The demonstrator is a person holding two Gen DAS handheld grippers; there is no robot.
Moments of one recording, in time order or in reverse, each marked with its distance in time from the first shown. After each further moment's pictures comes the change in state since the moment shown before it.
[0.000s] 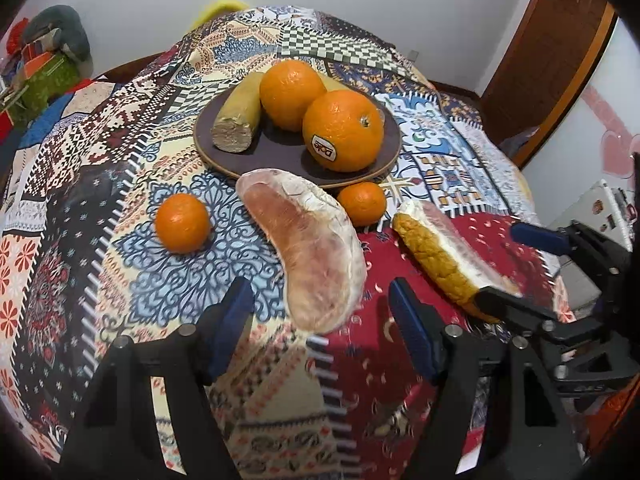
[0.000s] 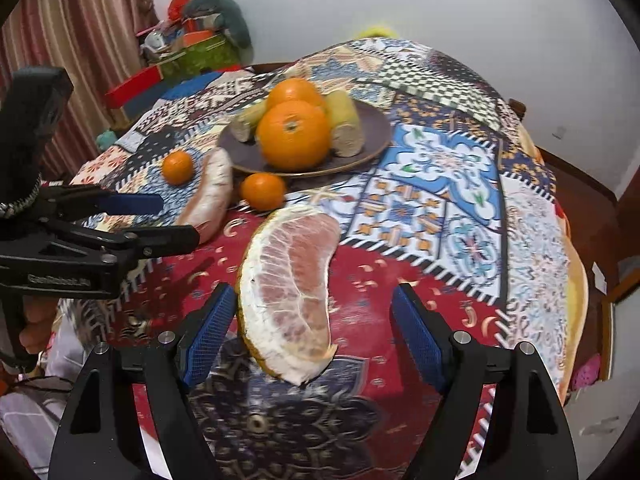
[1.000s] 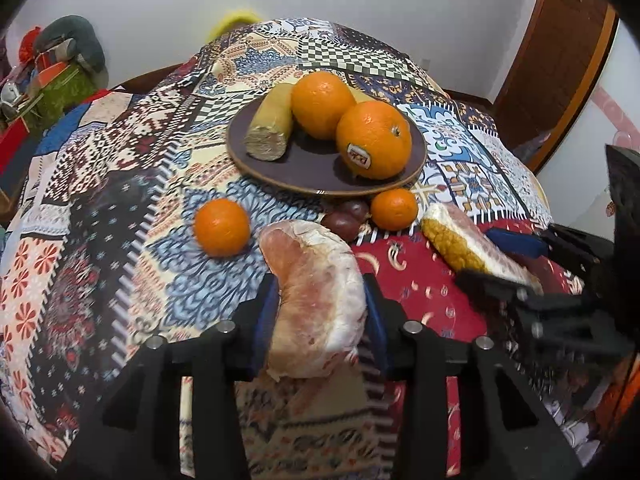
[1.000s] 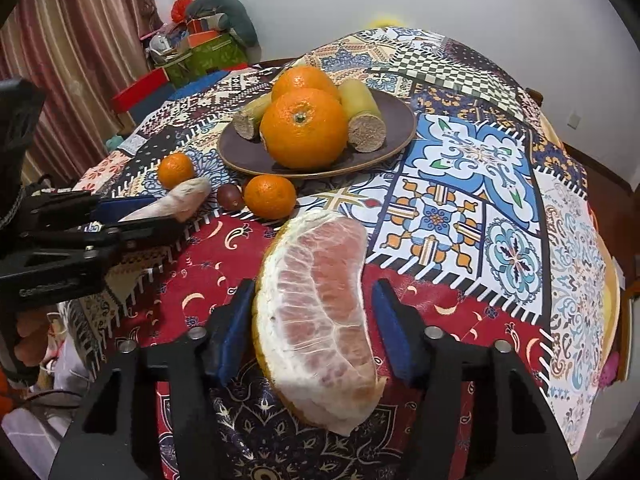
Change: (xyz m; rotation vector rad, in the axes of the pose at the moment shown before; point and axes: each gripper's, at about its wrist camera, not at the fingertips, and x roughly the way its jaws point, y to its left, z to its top) left arm -0.013 0.016 -0.009 0.012 -0.051 0.061; right arm 0.032 0.004 0.008 0.024 0.017 0.096
